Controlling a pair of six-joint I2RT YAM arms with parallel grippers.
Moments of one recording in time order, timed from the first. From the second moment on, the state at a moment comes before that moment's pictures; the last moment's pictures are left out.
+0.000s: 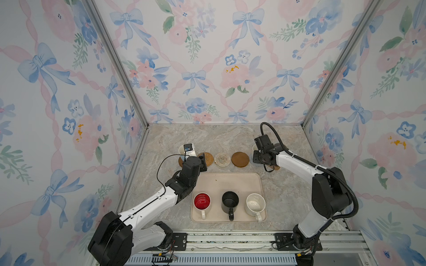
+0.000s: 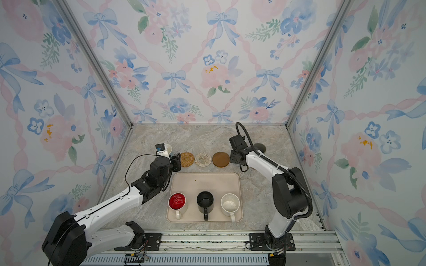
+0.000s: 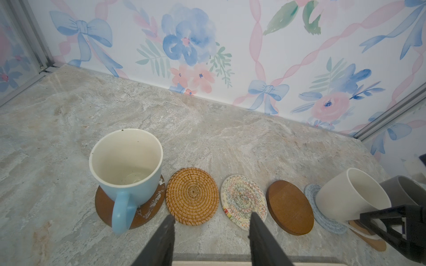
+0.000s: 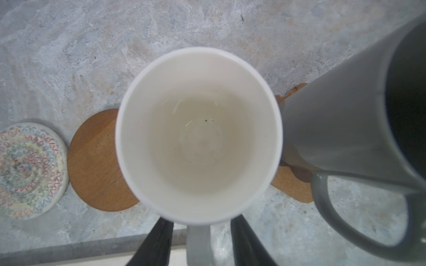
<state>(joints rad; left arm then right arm) -0.61 1.14 0.66 0.10 -0.48 -0.48 0.42 1.70 1.22 -0.56 0.27 0.47</state>
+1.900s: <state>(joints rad) -0.86 1.06 0.93 -0.51 -0.45 -0.56 0.57 1.30 1.14 -0.54 0.42 0.53</state>
